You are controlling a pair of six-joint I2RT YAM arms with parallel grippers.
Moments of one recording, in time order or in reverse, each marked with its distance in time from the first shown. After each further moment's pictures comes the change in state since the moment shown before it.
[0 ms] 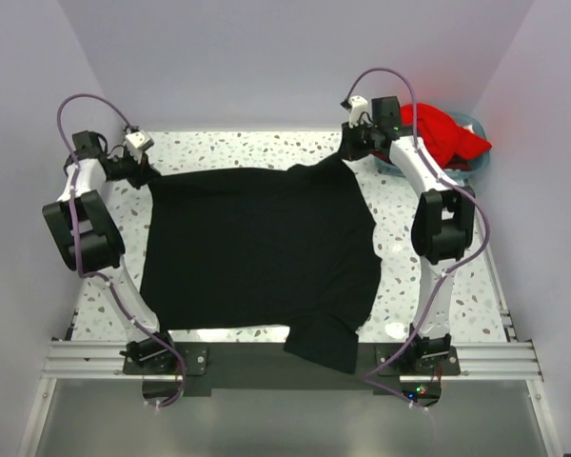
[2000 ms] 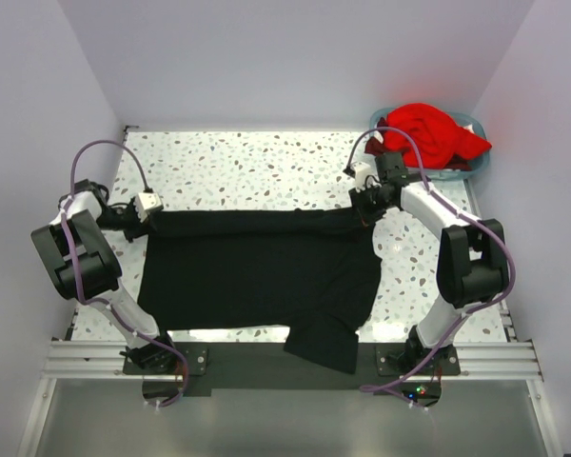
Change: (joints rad) left arm 0.104 -0.270 -0.468 -0.260 -0.154 0.644; right arm 0.029 -0.443 -0.723 -0.085 0.050 -0.101
